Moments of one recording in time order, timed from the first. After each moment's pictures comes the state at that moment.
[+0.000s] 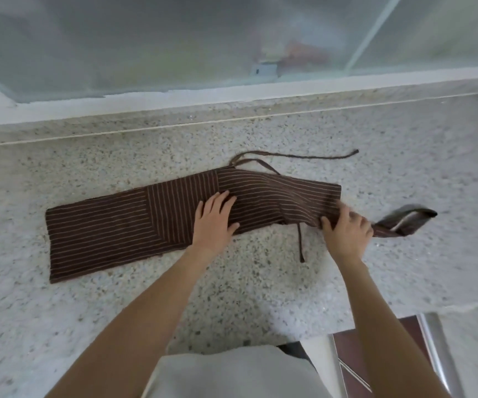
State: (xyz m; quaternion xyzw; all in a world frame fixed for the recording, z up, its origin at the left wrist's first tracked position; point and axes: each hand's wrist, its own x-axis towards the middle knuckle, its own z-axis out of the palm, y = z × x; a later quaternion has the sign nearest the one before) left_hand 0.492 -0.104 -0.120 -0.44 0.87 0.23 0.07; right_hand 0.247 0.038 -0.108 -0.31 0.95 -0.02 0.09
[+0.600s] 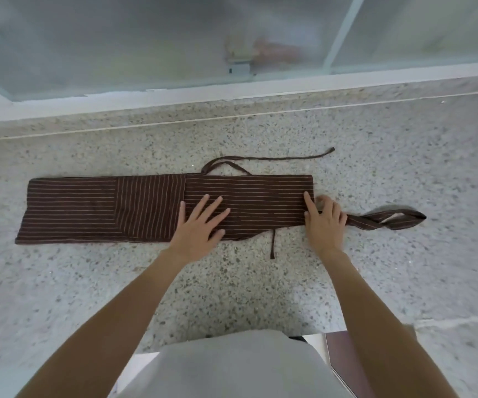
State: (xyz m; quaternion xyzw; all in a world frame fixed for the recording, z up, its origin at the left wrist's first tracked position) left_hand 0.475 -0.070 -0.114 -0.39 0.90 0.18 0.12; right_hand 0.192 0.044 -0.130 -0.50 0.86 -0.03 0.07
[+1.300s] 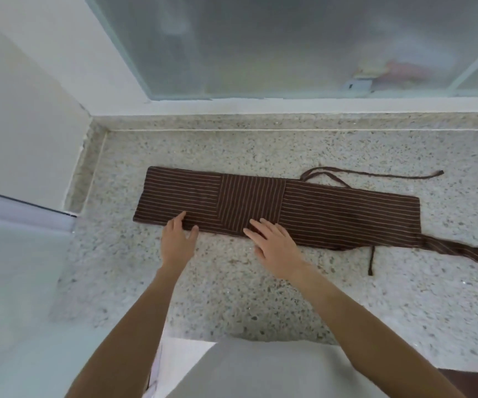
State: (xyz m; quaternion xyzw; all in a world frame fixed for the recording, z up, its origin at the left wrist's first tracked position) left_hand 0.699 -0.097 -0.107 -0.75 0.61 0.26 -0.09; right_hand 0.457 -0.035 -0.110 -0.77 0.58 -0.03 0.26
